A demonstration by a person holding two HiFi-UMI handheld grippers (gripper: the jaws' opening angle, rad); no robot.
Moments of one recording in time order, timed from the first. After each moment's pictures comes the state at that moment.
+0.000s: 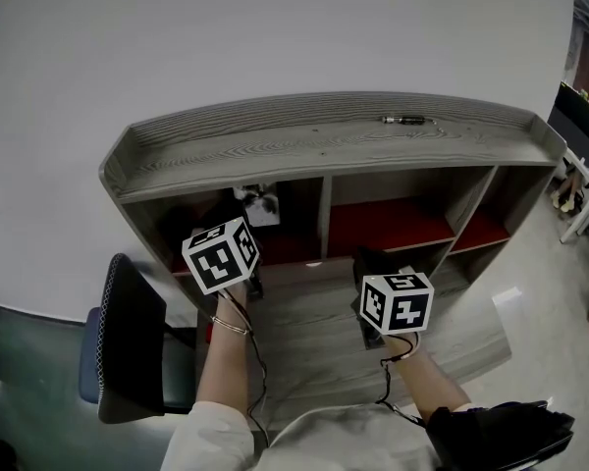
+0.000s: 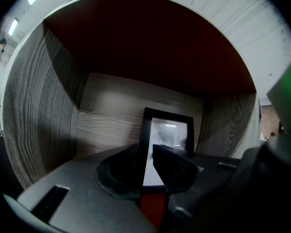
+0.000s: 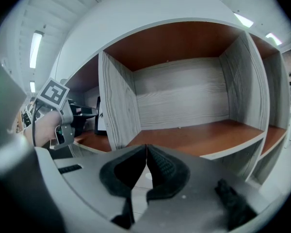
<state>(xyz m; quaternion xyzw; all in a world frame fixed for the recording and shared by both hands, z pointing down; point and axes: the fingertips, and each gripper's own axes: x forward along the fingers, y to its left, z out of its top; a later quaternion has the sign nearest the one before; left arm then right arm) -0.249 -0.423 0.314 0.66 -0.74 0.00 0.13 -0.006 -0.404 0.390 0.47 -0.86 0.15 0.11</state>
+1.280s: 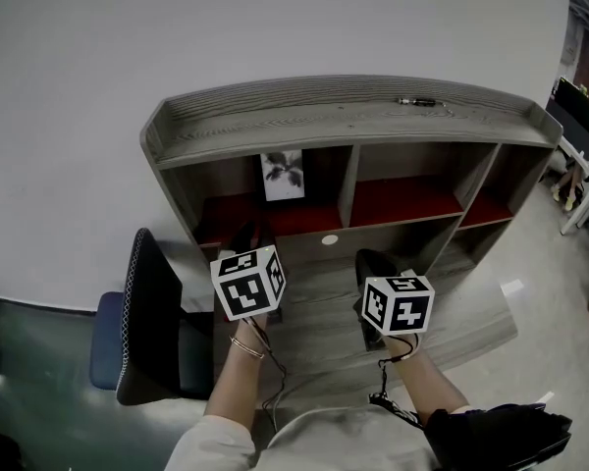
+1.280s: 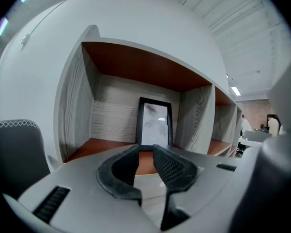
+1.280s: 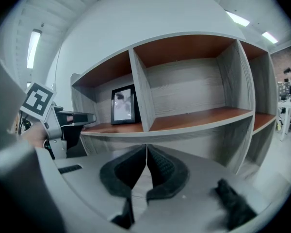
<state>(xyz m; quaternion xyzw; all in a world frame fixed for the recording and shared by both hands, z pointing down) -0.232 -0.336 0.347 0.69 -0.71 0.03 0.13 -0.036 -0.333 0.409 0.48 -0.85 0.17 0.11</state>
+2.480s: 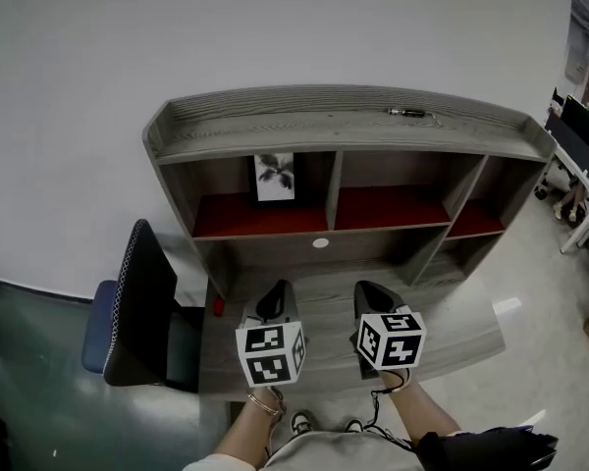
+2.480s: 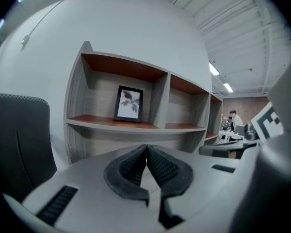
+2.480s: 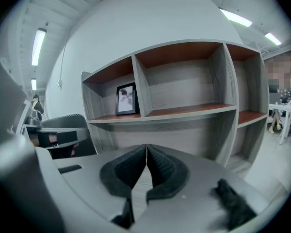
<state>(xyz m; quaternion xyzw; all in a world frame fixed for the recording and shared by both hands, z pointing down) -0.140 -0.242 0.399 0.71 -0.69 0.05 0.14 0.003 -0.284 0.430 0.47 -0.86 0.15 0.13</state>
